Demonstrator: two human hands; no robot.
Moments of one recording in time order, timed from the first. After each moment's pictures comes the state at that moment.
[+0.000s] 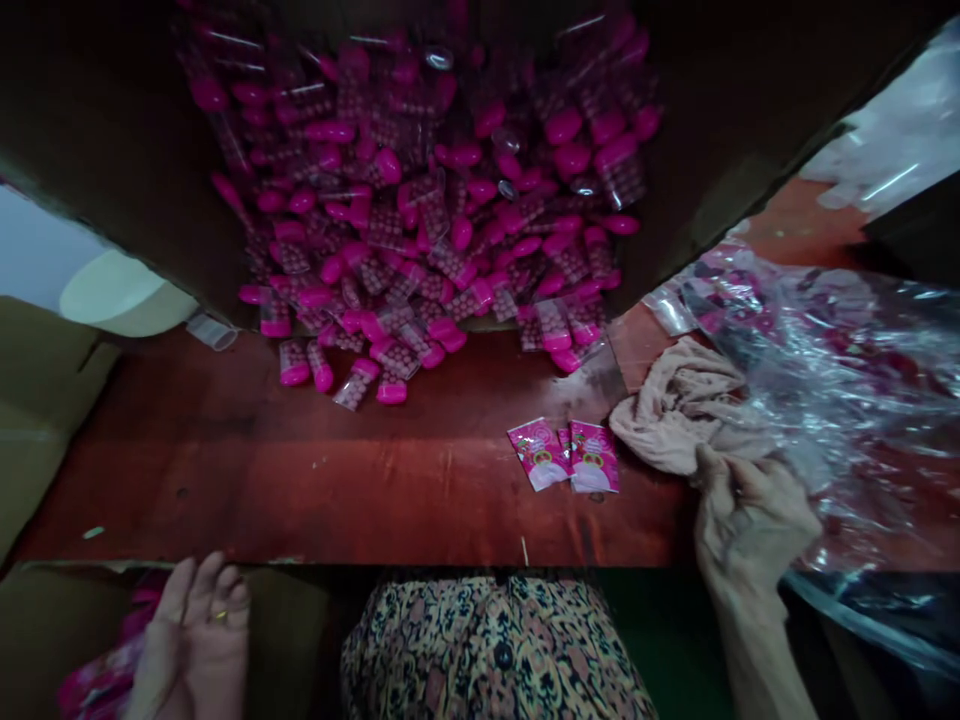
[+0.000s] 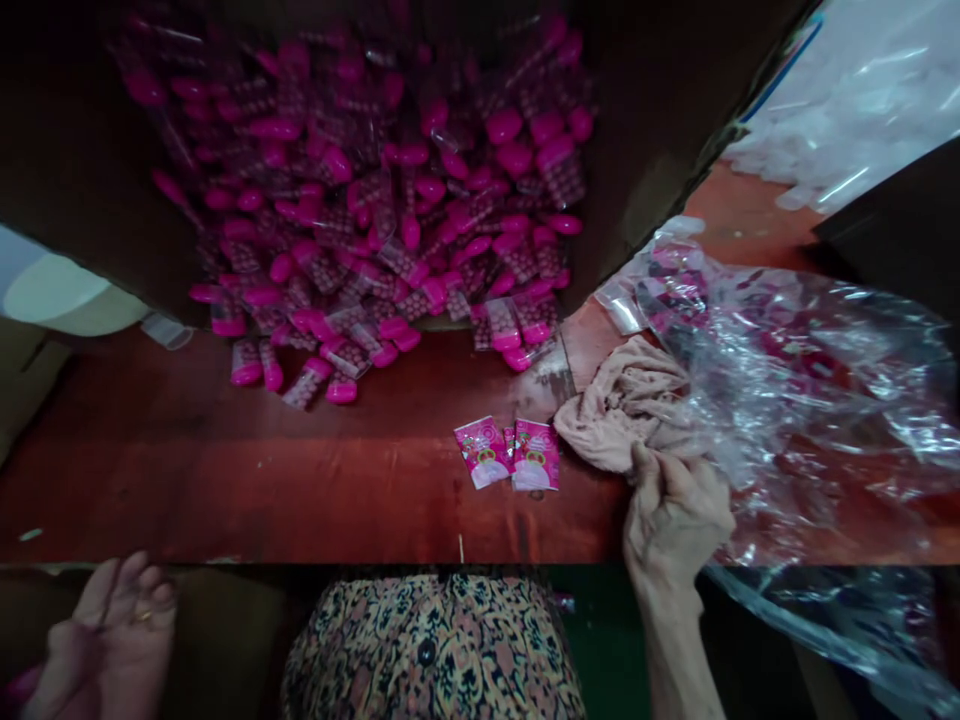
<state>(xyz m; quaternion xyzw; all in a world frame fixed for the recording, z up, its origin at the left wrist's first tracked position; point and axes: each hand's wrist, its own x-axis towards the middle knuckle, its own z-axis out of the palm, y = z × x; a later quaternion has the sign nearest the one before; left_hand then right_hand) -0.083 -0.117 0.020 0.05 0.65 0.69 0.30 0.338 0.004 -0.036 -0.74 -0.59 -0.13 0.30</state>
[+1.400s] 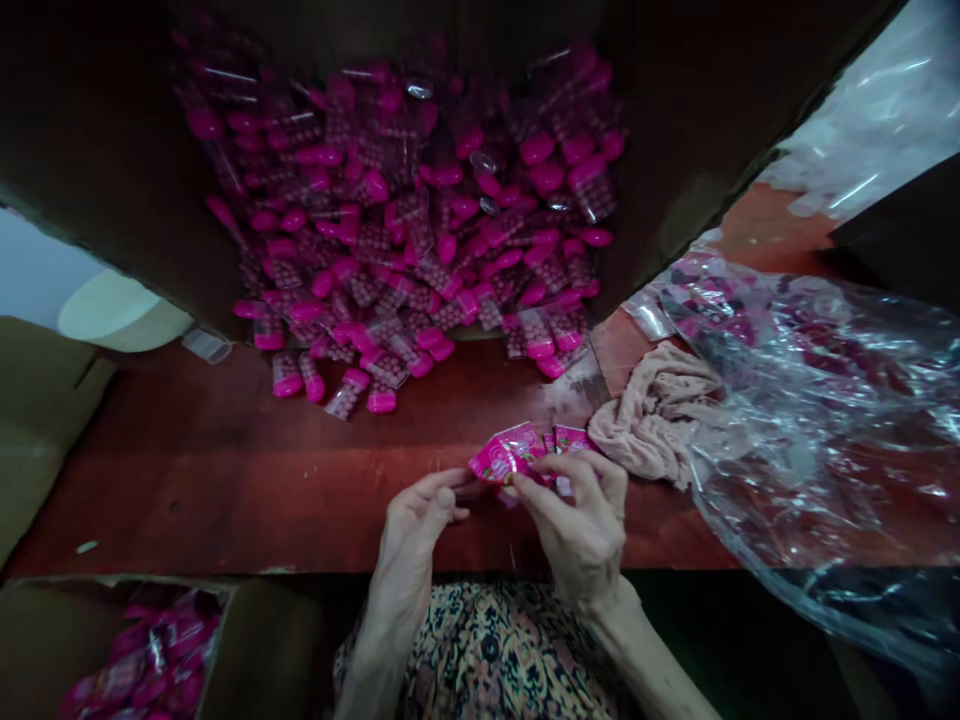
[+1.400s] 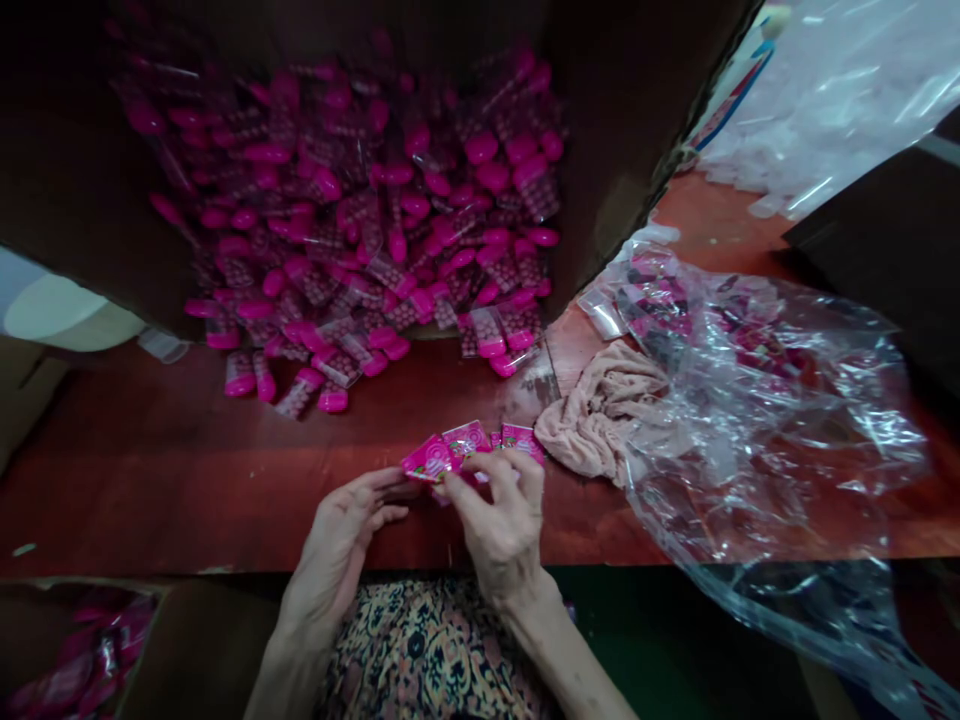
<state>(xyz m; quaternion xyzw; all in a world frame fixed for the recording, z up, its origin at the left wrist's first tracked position) 0.061 -0.026 0.013 0.21 0.53 0.52 0.64 0.217 -0.008 -0.001 -0.51 -0.74 0.00 0.45</state>
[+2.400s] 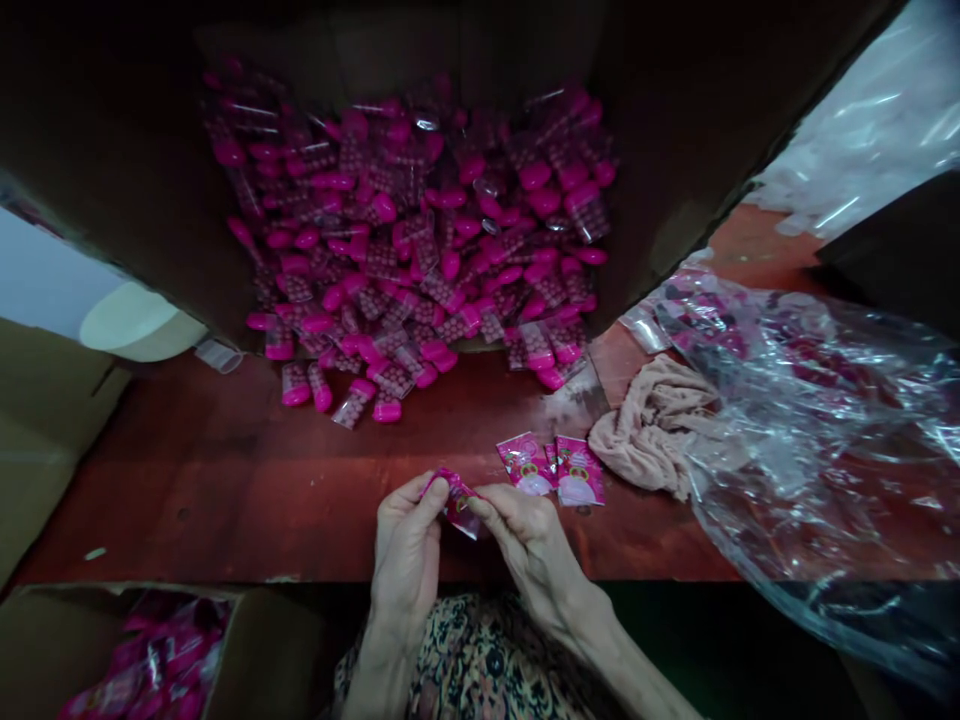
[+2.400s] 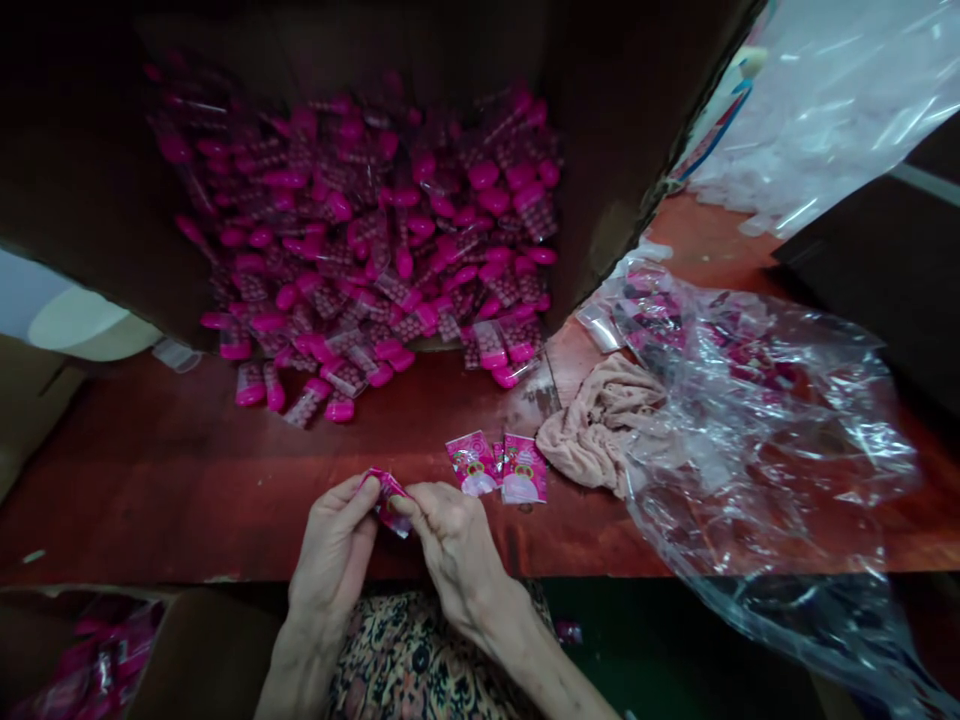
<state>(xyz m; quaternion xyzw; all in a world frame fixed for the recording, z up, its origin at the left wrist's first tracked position) 0.061 -0.014 0.017 0.07 0.52 0.61 0.60 0.185 -0.011 0.018 -0.47 -0.71 0.39 0.36</state>
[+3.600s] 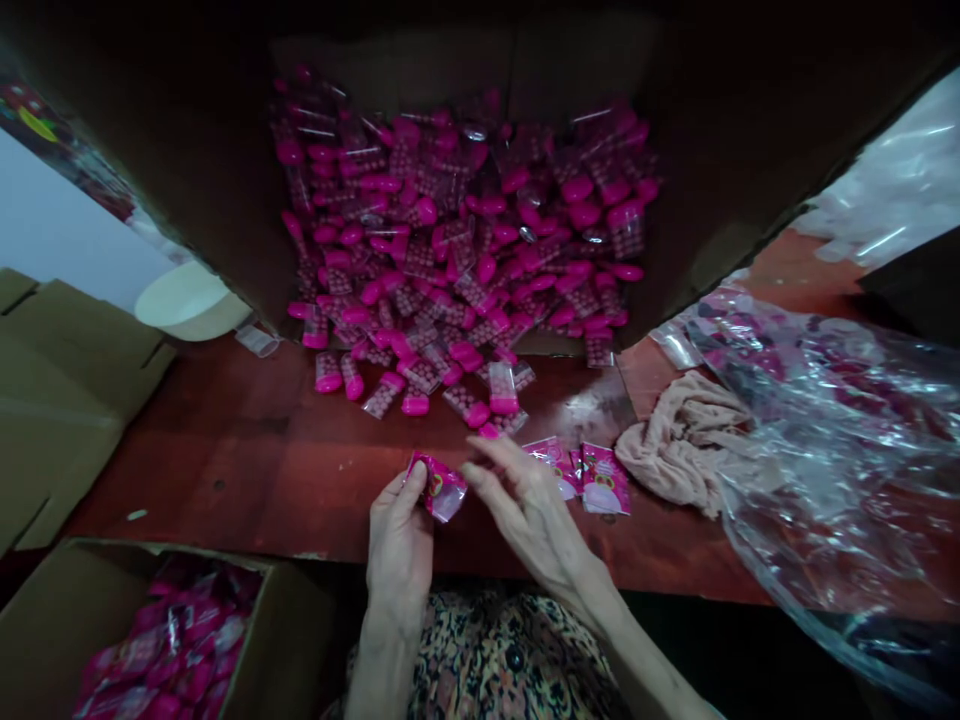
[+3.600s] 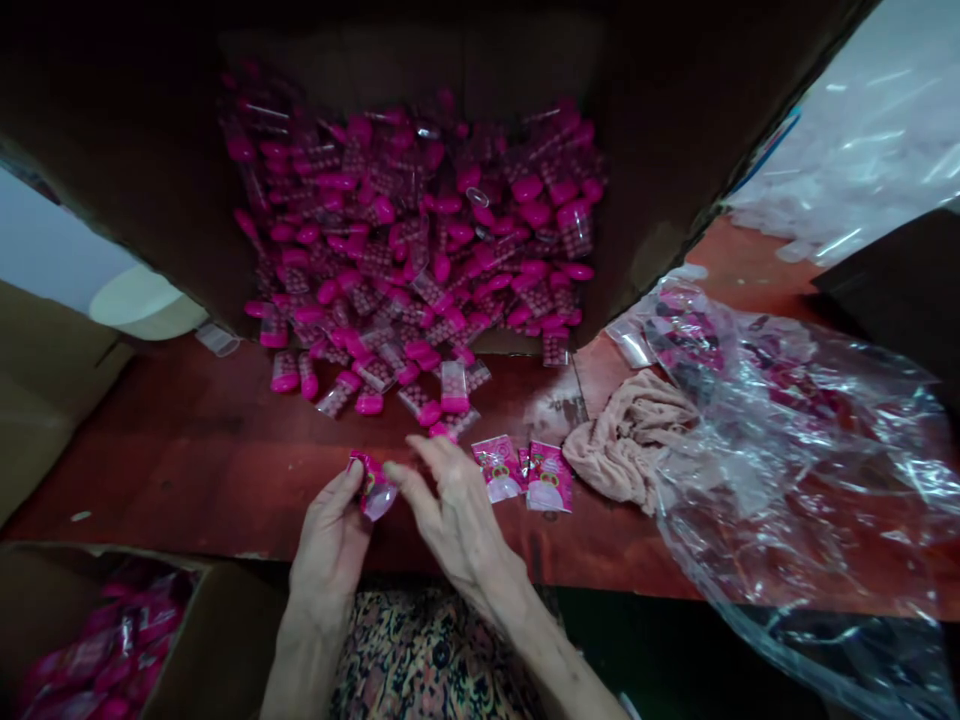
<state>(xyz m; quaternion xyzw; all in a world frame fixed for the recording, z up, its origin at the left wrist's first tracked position) 0.036 -0.020 0.018 -0.03 0.49 0.68 0.55 0.157 0.015 0.029 -0.49 -0.72 0.34 0.37</state>
